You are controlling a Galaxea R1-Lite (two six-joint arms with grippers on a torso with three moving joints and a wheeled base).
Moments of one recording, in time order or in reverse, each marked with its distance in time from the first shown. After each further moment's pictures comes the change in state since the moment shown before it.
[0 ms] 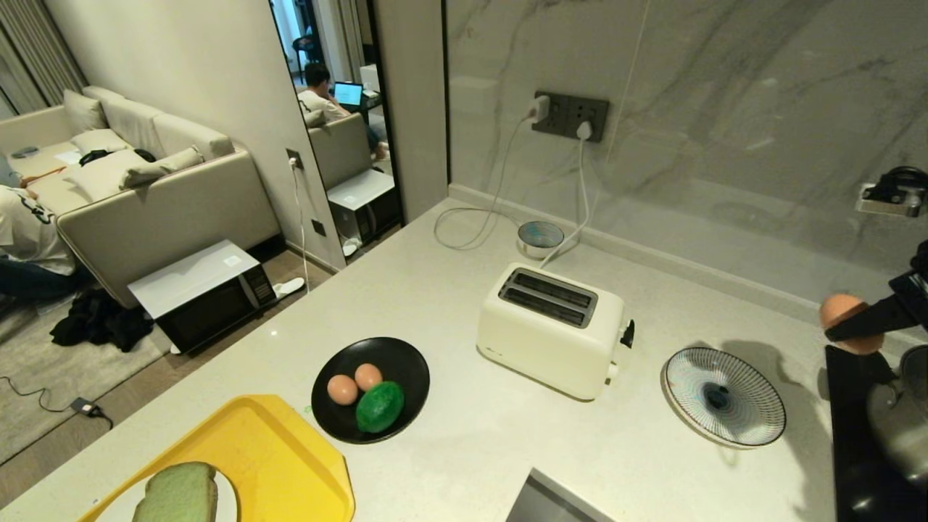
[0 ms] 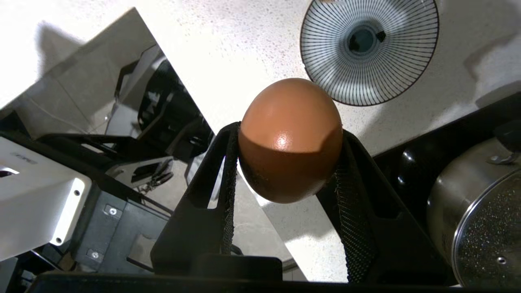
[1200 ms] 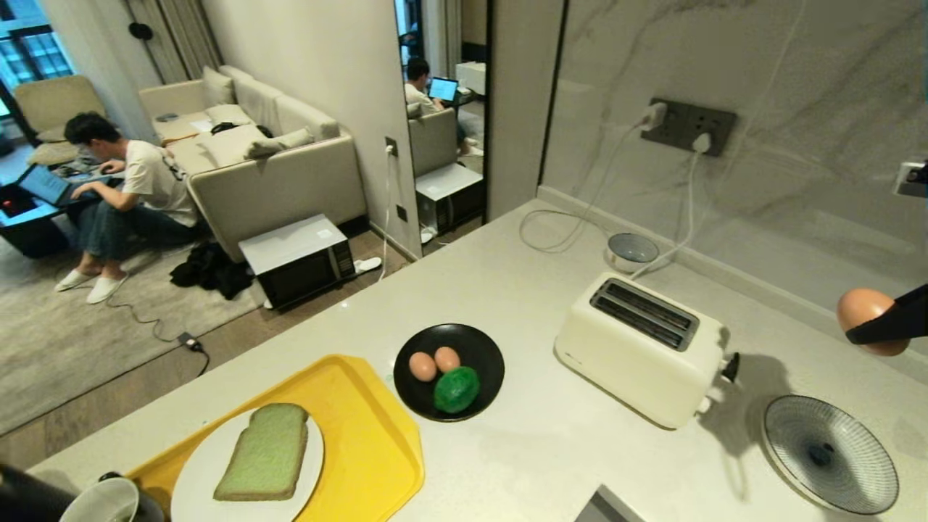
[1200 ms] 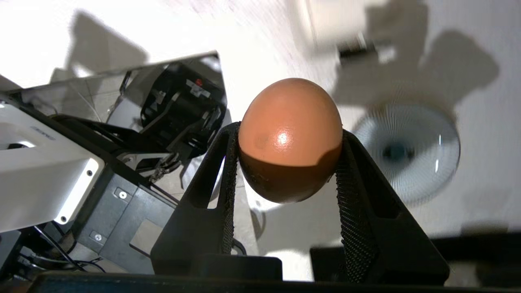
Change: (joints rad) left arm 0.000 0.000 0.000 0.000 0.000 0.001; right arm 0.057 -0.094 -0.013 0.062 0.037 -0.047
